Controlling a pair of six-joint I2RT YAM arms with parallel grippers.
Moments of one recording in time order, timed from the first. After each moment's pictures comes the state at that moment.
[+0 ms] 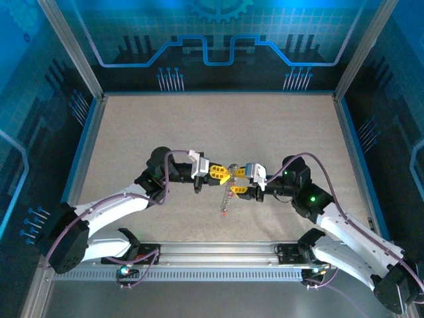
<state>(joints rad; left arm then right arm) -0.65 1.22 0.63 0.67 0.91 0.06 0.61 0.82 0.56 -0.03 -0.68 -0.35</state>
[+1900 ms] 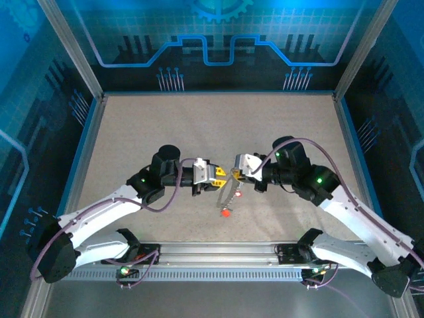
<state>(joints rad) -0.69 1.11 0.72 0.06 0.67 0.43 0.71 0.99 1.05 -0.66 -0.36 -0.65</state>
